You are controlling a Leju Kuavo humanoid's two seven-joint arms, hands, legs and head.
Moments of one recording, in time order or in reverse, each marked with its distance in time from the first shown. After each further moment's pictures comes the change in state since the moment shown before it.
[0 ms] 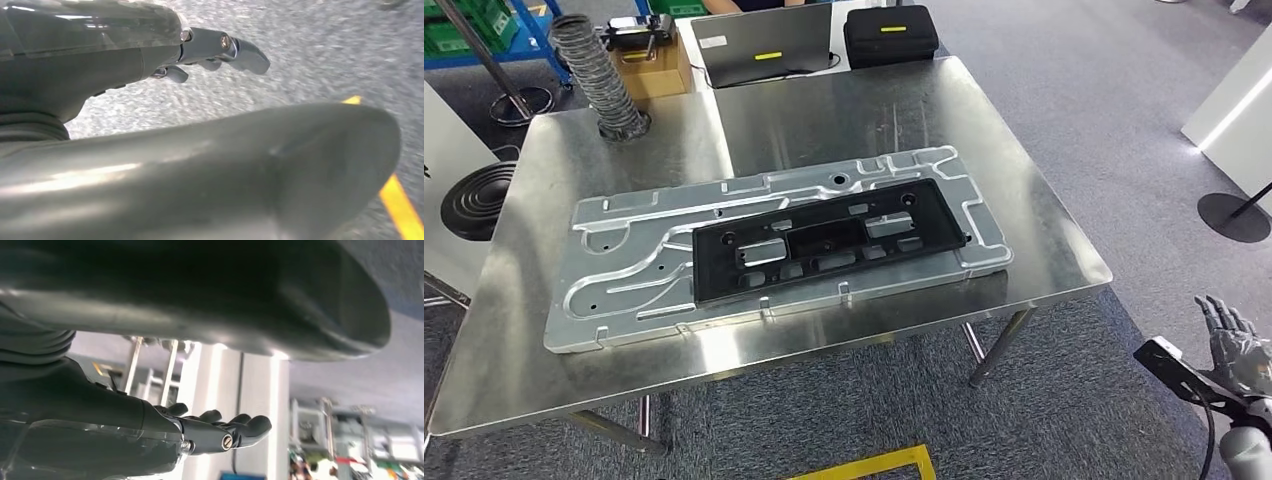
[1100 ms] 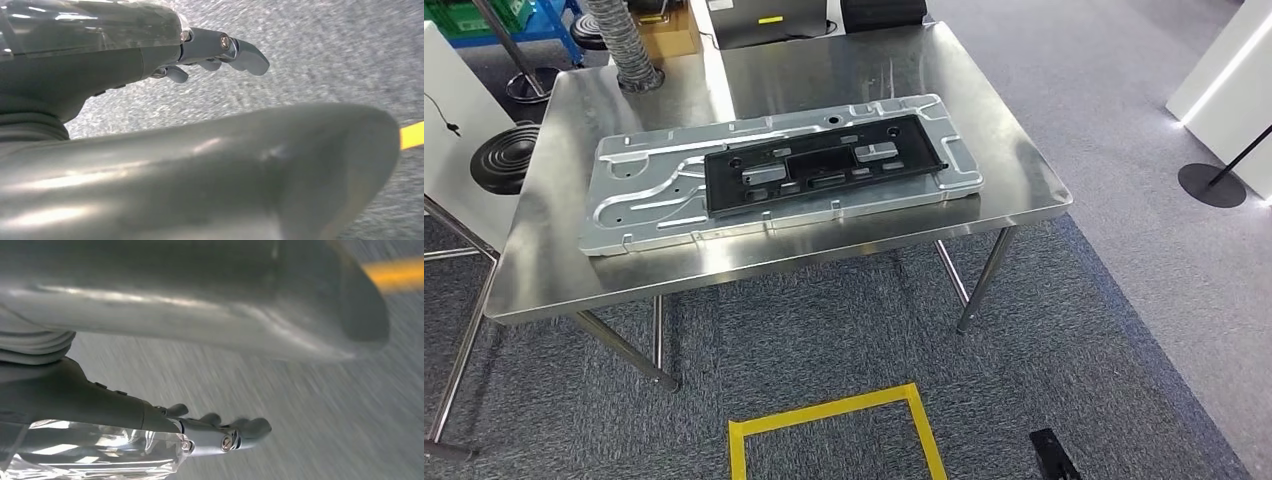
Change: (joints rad) left arm 0.005 0.052 -0.002 -0.002 -0.015 0.004 0.025; right arm 0.056 0.445 -0.248 0.405 -0.130 0.207 0.361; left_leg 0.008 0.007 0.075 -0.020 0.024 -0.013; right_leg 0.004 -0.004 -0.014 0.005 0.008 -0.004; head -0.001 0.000
